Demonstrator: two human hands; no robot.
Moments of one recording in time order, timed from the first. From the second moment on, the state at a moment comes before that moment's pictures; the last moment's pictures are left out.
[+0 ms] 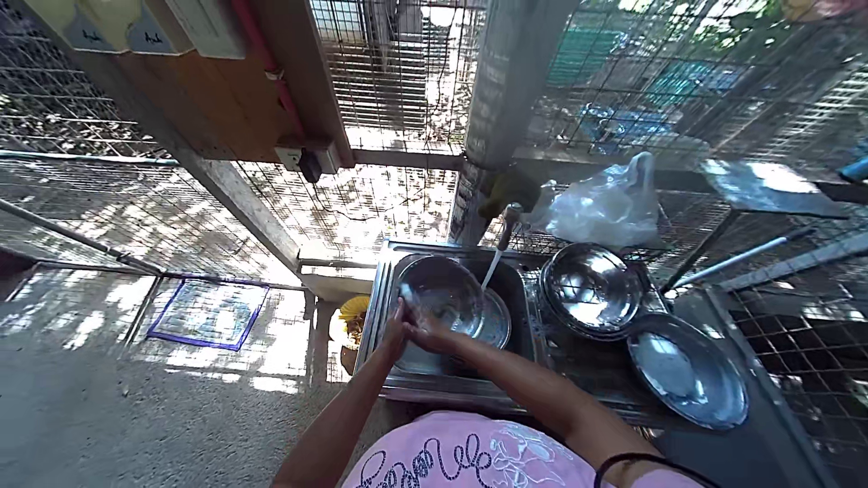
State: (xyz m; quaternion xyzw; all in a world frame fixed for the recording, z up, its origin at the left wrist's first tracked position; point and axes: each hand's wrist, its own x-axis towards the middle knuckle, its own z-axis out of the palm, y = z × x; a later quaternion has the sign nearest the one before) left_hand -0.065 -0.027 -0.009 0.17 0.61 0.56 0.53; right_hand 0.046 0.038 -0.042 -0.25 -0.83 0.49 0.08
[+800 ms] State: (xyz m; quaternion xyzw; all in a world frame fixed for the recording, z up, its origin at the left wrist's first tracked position) left_hand -0.014 -0.022 0.034 0.32 0.68 0.45 0.48; right_hand 0.119 0.046 -0.051 -0.23 -0.88 0.38 0.17
